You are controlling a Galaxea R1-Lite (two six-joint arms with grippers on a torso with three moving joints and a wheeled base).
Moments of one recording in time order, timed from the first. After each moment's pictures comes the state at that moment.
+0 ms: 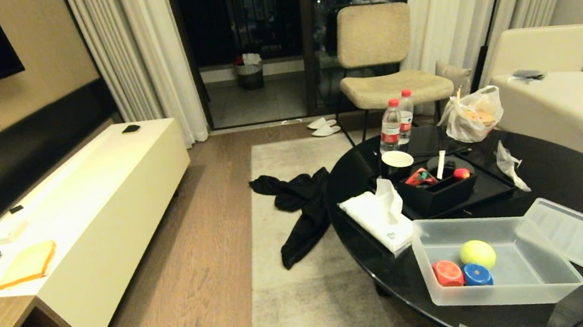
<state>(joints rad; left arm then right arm) -0.01 0.00 0.00 -0.01 0.00 -0.02 -1.07 2.70 -1.99 0.39 0.68 0.16</state>
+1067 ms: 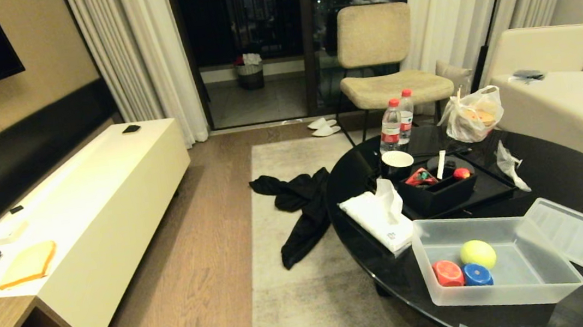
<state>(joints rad) 0.00 0.00 0.00 -0.01 0.00 -0.02 -1.15 2.44 -1.99 0.61 0.74 0.11</state>
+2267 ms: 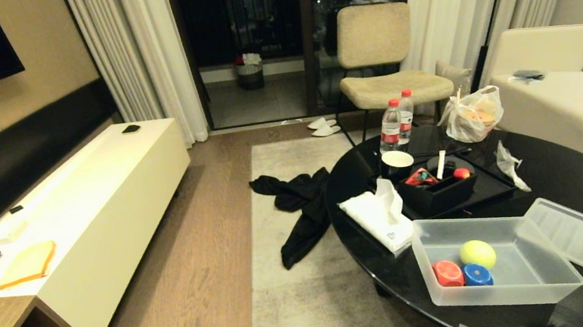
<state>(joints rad) -0.01 0.00 0.00 -0.01 0.00 -0.02 -0.78 2.20 -1.99 1.00 0.21 -0.11</state>
